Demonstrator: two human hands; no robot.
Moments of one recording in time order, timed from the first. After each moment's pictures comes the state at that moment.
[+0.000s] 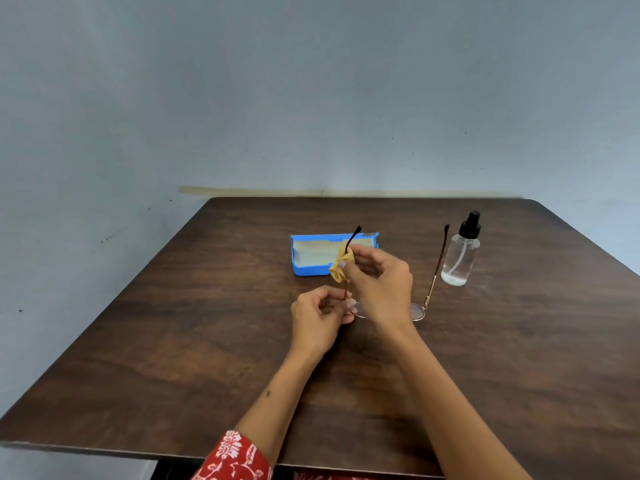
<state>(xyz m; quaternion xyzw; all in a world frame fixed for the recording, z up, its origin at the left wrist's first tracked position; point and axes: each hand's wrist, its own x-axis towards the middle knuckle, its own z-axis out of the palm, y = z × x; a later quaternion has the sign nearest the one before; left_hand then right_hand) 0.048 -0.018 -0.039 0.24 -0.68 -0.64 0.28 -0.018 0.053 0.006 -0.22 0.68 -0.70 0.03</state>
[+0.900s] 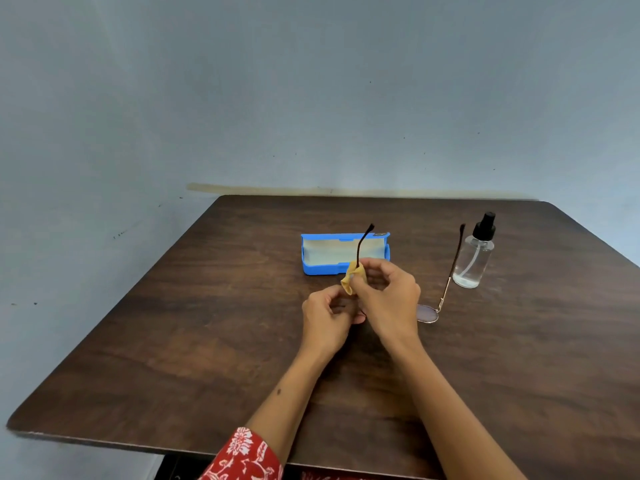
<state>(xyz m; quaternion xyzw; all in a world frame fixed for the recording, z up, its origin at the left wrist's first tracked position) 0.051 -0.017 -0.036 0.22 -0.70 -0.62 0.28 -0.008 0.051 -0.008 -0.20 0.72 -0.67 0.02</state>
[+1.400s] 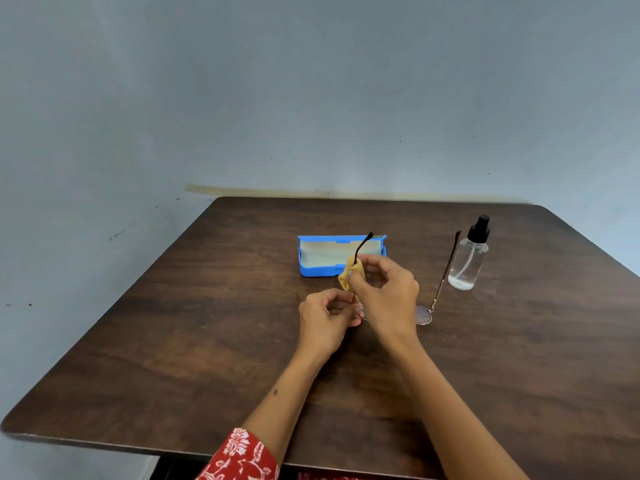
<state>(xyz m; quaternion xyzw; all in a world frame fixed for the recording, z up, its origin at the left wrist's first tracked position) 0.050 -0.019 -0.037 0.24 -0.69 -0.62 0.27 -0.008 0.053 -0.001 -0.21 0.71 -0.67 0.01</state>
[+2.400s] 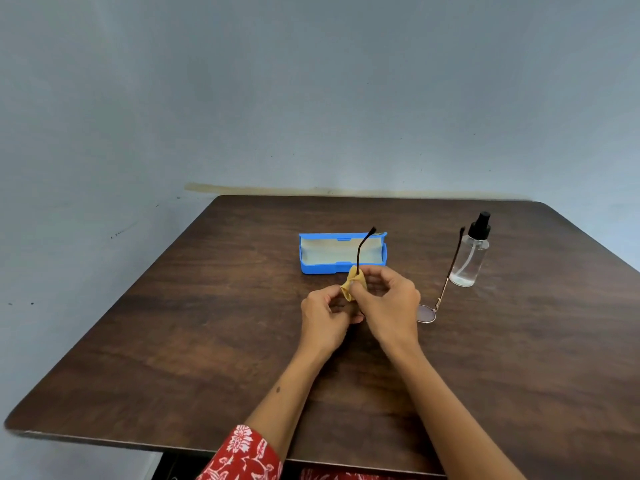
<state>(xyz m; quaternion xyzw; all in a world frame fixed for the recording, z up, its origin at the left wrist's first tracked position) 0.051 -0.017 -0.036 0.22 -0.71 -0.61 0.27 -0.003 0.059 -0.011 -0.20 0.73 -0.65 0.02</state>
